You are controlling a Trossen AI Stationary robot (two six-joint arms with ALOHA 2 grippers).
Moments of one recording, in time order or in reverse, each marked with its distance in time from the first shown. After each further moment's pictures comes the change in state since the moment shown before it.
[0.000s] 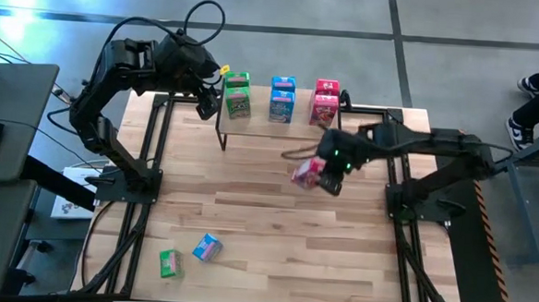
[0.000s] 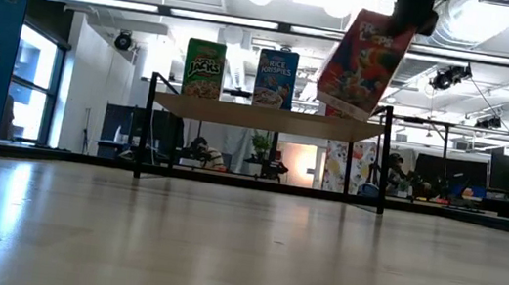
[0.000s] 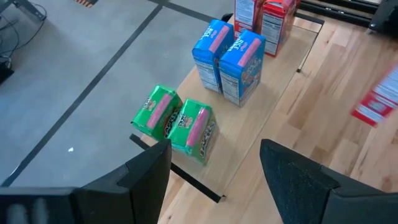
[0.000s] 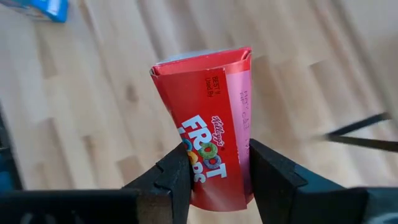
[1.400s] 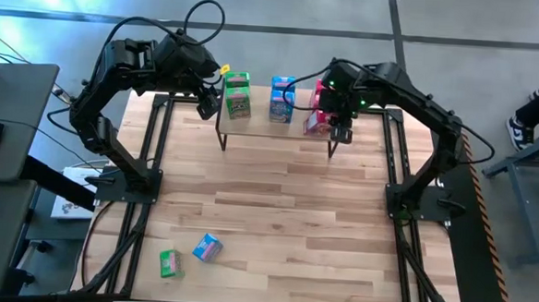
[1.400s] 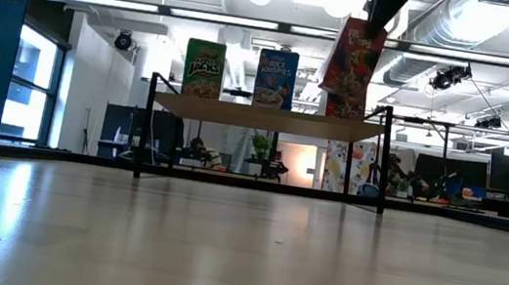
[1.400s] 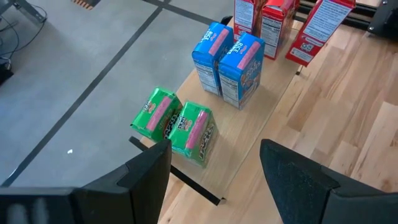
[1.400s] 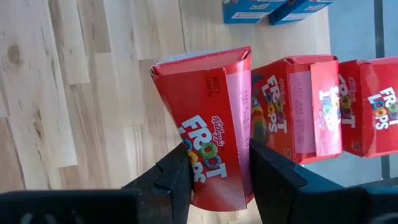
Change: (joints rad) left arm 0.000 0.000 0.000 0.010 0.000 0.000; right arm -0.392 0.282 0.593 -0.411 0.058 -0.700
